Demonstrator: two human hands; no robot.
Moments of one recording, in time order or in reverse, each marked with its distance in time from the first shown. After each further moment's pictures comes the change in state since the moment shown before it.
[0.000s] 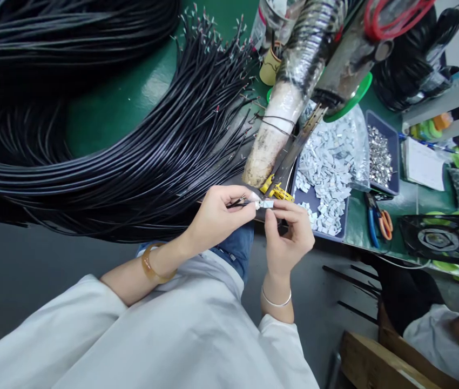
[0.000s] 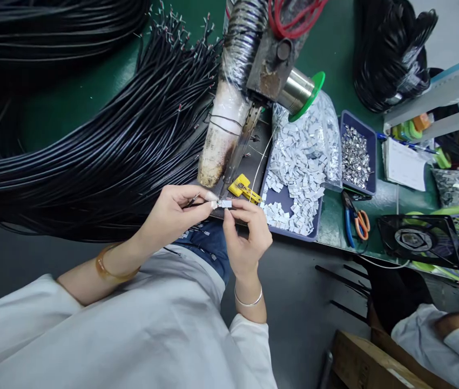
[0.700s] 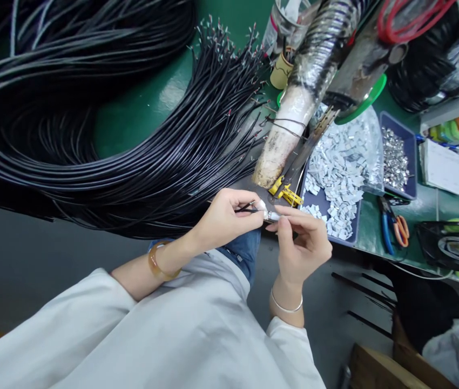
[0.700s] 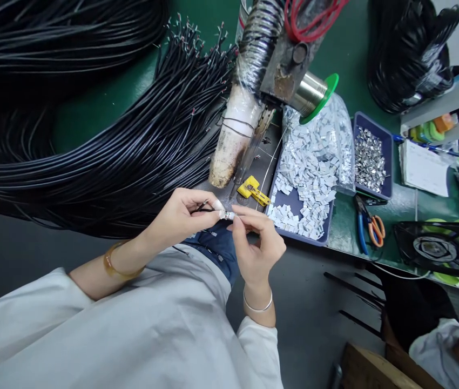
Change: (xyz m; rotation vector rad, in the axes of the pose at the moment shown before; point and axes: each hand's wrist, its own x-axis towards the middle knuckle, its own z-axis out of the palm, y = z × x) left_hand -0.006 0.004 -0.006 -0.020 -0.115 -0.037; right_hand -0.002 -0.012 -0.007 0.164 -0.067 0.090
